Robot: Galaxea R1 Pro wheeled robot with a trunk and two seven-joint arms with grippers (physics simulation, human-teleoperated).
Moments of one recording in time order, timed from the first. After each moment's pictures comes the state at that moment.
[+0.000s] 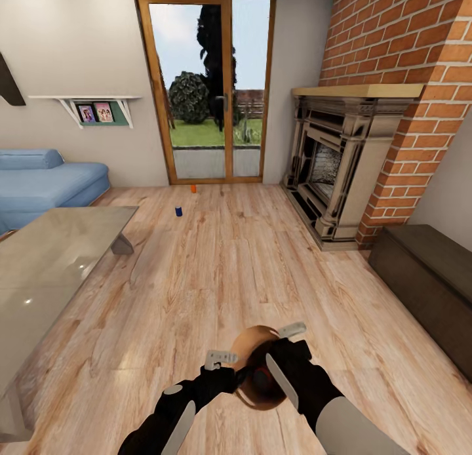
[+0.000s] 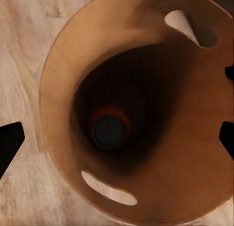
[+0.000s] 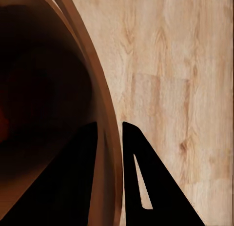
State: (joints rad) left arm -0.32 -0.13 -0.30 -0.97 0.29 0.32 -0.18; right arm -0.63 0.13 0.43 -0.71 -0.24 0.76 -0.63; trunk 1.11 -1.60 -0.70
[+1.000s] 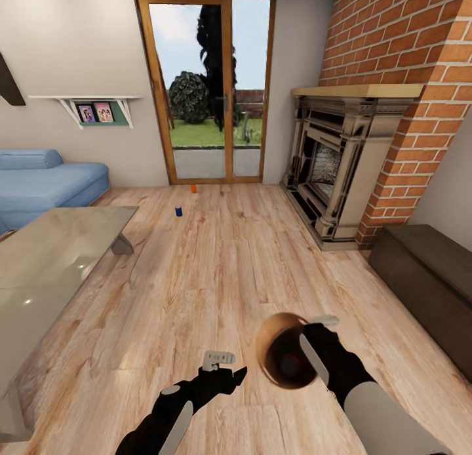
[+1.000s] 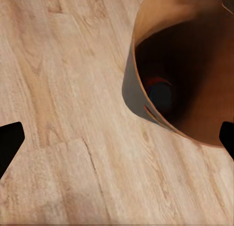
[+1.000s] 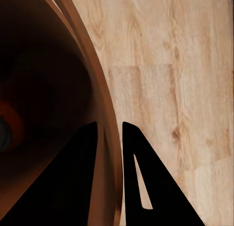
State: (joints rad) left arm -0.32 -0.12 -0.29 -0.97 0.30 0.33 -0.19; right arm -0.67 0.00 0.26 -0.72 -0.24 0.77 -0.54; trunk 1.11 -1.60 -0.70
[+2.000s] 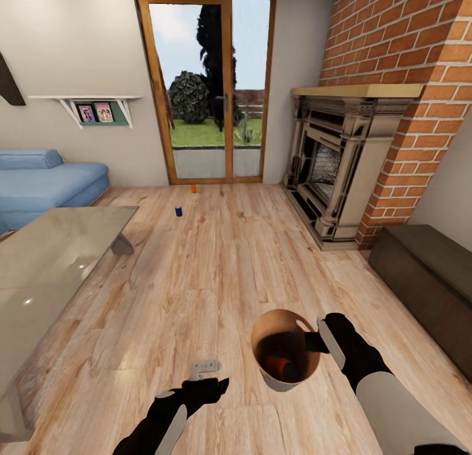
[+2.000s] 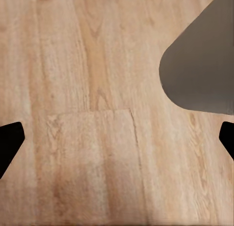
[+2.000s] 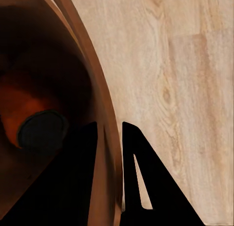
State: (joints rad) left arm -0.33 -0.12 -0.22 -0.87 0.30 0.38 -0.02; right arm -0.71 -0.03 0.05 -0.71 -0.22 0.89 -0.22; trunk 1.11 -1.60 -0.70
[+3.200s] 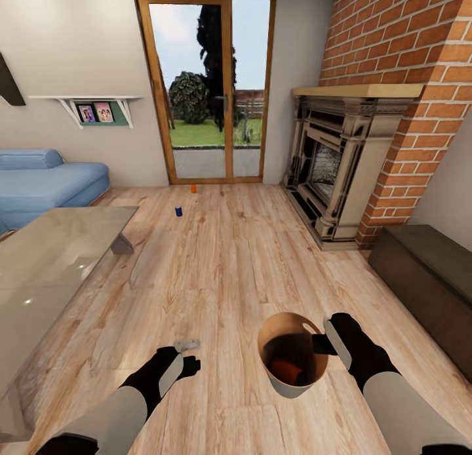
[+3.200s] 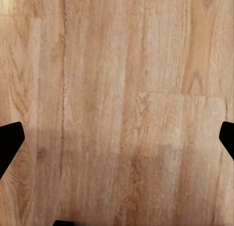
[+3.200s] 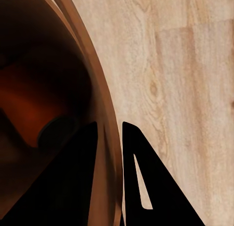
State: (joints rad) left arm -0.71 -0.11 -0.11 -0.35 0.30 0.48 0.25; right arm -0.71 -0.07 0.06 -0.71 -0.22 0.93 -0.22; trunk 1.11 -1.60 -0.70
